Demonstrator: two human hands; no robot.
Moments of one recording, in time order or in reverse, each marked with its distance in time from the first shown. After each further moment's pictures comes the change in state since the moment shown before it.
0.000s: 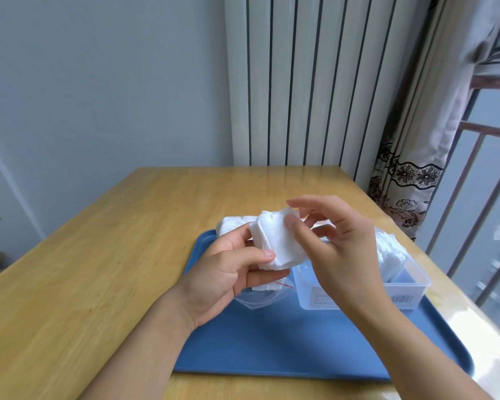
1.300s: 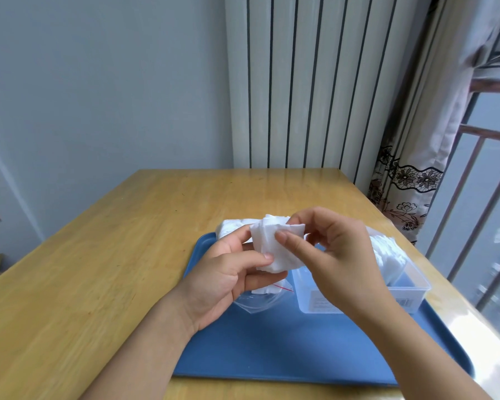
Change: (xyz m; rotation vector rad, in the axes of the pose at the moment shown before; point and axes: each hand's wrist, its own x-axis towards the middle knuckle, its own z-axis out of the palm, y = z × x) left_hand 0.002 -0.002 -0.003 -0.011 0.036 0.002; right_hand -0.002 -0.004 -0.006 -0.010 -0.176 0.051
